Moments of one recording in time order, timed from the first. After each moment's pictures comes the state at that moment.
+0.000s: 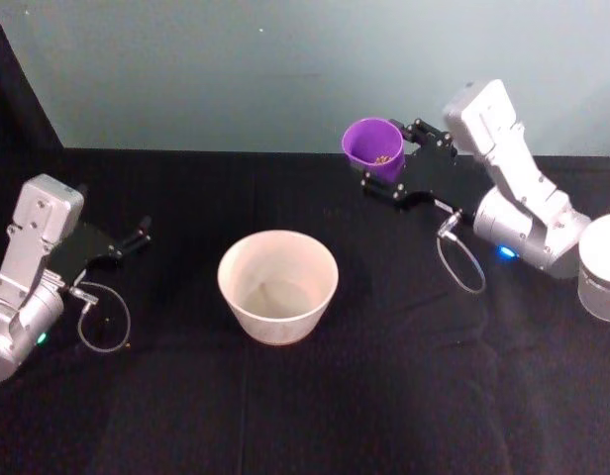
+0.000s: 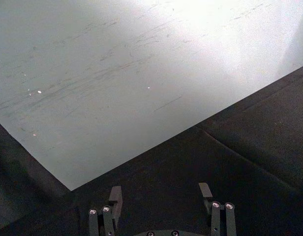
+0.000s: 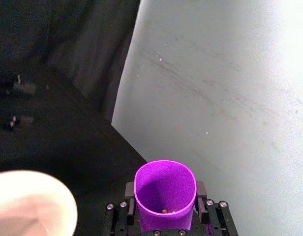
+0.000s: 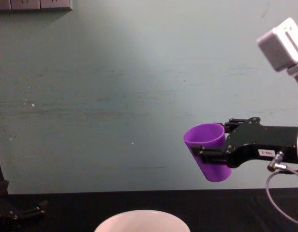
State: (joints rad) left arm -0.20 0.60 0.45 -1.41 -0.25 -0.12 0.03; right arm 0.46 0.48 -0.52 -1.45 0.14 0.02 0.36
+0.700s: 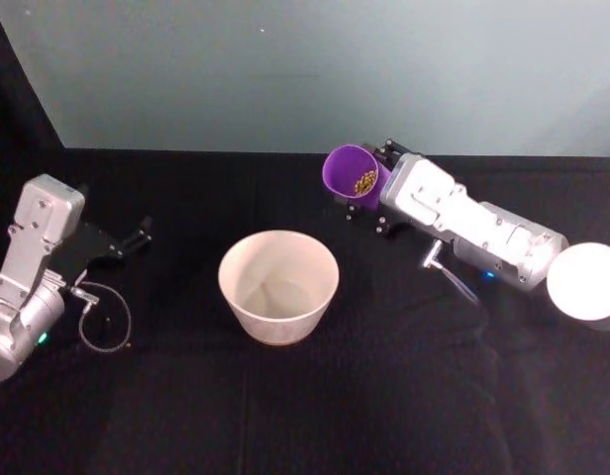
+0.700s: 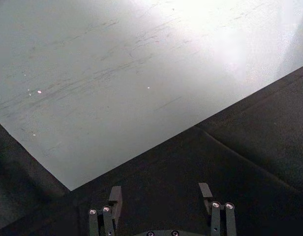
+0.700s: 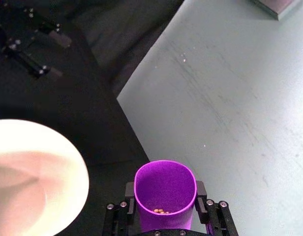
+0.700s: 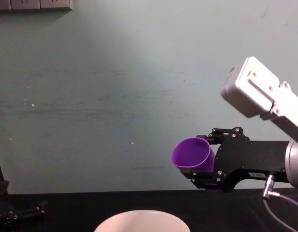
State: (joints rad) left arm -0.20 0.60 0.45 -1.41 -0.25 -0.12 0.03; right arm 0.47 0.50 -0.61 -1.46 -0.16 -0.07 0.31
